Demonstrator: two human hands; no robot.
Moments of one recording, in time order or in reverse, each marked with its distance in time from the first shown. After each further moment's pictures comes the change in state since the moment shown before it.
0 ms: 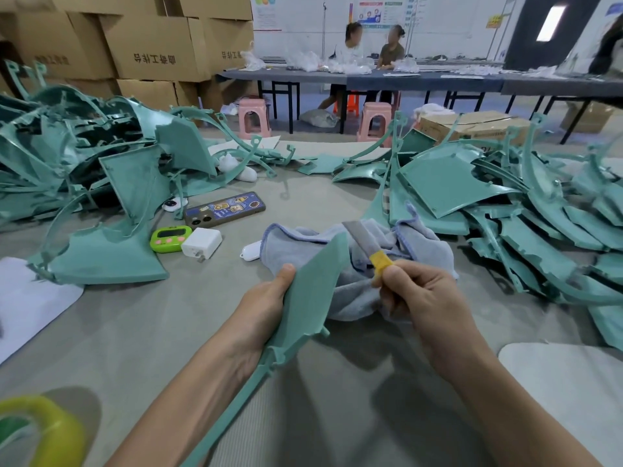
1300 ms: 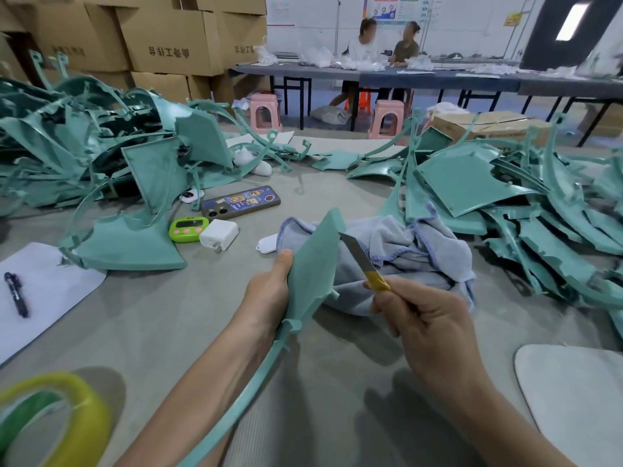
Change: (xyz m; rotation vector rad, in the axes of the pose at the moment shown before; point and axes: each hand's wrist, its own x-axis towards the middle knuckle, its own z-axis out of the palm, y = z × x) left_hand 0.027 -0.005 -0.015 0.013 0.167 -0.009; right_hand -0.031 0.008 0.023 -0.372 0.046 -0.392
